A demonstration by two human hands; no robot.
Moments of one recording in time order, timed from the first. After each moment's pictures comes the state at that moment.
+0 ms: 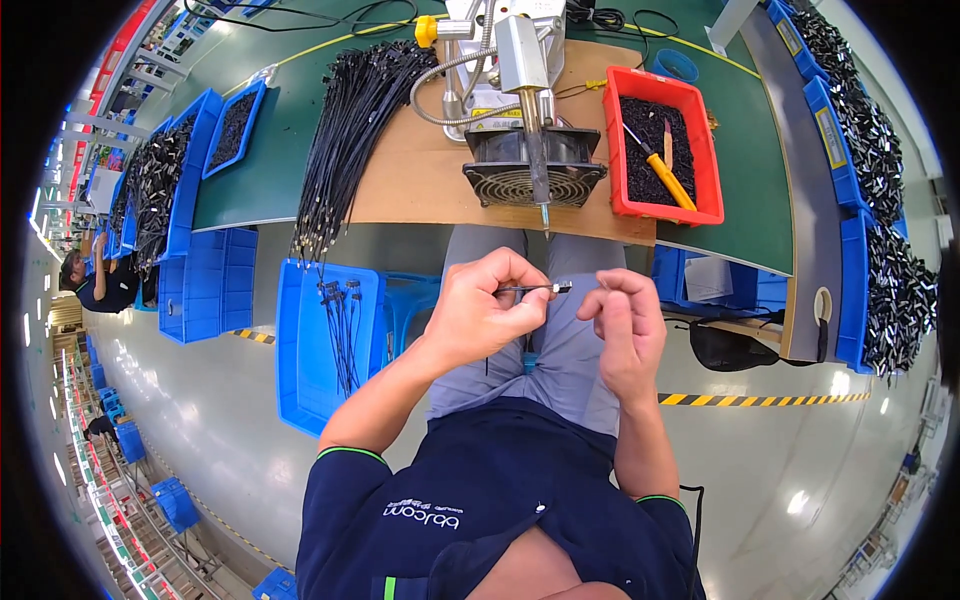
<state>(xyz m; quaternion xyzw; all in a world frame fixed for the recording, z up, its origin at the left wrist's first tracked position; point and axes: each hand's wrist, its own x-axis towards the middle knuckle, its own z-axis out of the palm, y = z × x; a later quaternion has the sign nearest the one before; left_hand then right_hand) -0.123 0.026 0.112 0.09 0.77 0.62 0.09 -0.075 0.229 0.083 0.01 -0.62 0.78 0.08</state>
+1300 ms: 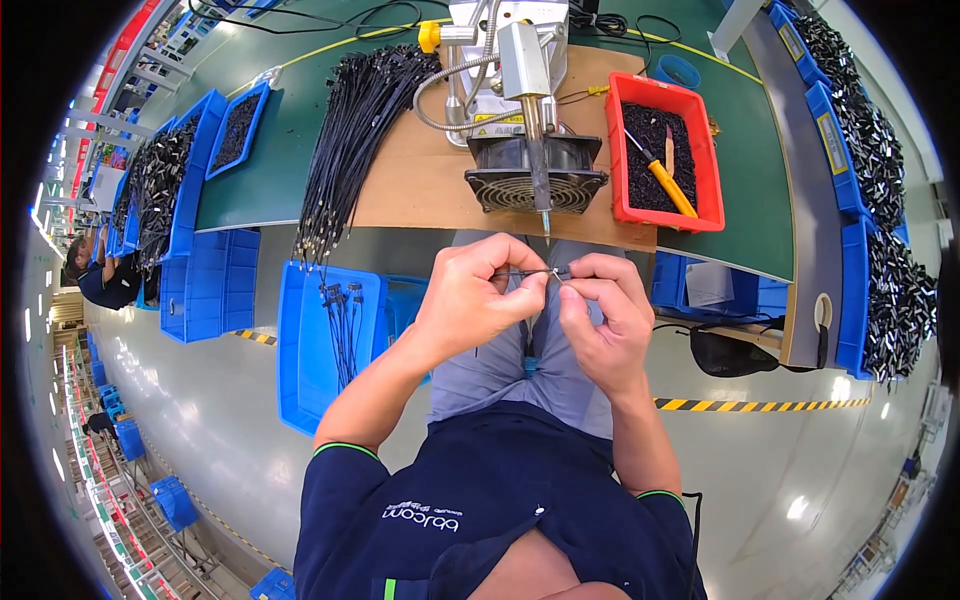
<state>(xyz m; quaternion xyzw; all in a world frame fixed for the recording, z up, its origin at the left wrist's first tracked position) -0.142 0.022 0.131 0.13 0.82 0.55 0.03 -0.107 0.214 0.097 0.14 -0.78 0.56 0.24</state>
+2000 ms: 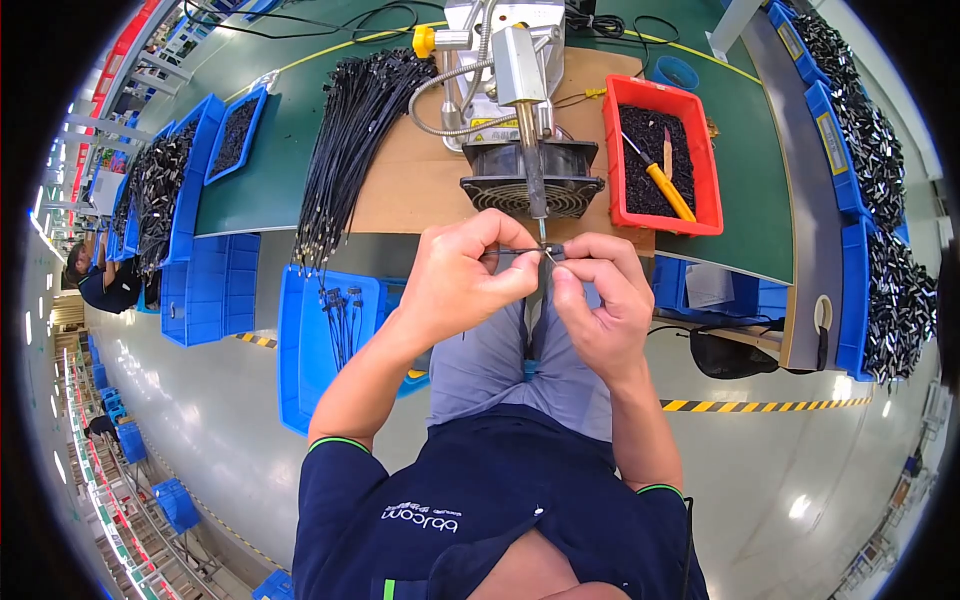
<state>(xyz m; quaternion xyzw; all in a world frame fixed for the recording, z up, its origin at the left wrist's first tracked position) -0.164 0.021 0.150 0.12 0.84 0.53 0.01 -0.130 0.210 0.107 0.16 -0.77 0.56 0.26</state>
